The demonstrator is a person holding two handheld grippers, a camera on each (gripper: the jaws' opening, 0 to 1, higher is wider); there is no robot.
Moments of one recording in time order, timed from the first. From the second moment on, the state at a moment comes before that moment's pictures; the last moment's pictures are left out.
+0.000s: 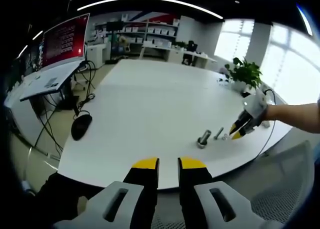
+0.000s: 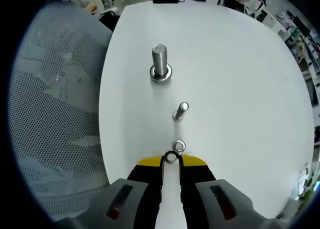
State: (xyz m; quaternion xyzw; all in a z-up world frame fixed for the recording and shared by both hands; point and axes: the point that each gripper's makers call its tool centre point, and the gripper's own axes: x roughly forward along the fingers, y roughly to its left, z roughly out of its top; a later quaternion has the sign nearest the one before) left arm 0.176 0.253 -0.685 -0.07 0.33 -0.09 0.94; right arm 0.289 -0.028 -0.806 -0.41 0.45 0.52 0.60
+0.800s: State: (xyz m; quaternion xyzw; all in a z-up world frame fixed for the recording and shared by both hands) left arm 0.173 0.256 -0.693 -0.06 0.36 -0.09 0.93; right arm 0.304 0.023 -0.781 -0.44 0.40 0.54 0.60
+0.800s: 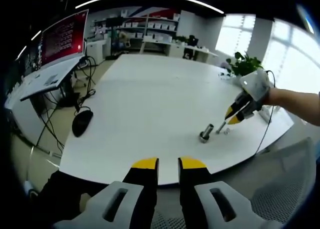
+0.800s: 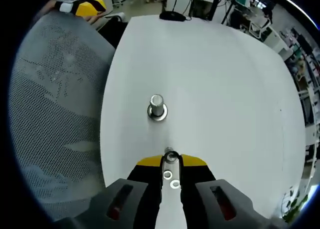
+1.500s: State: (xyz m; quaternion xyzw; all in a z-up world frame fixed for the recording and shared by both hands) left arm 0.173 0.257 -0.695 -0.07 0.36 -0.08 0.93; right arm 0.304 0.020 -0.832 -0.45 0.44 0.54 0.56
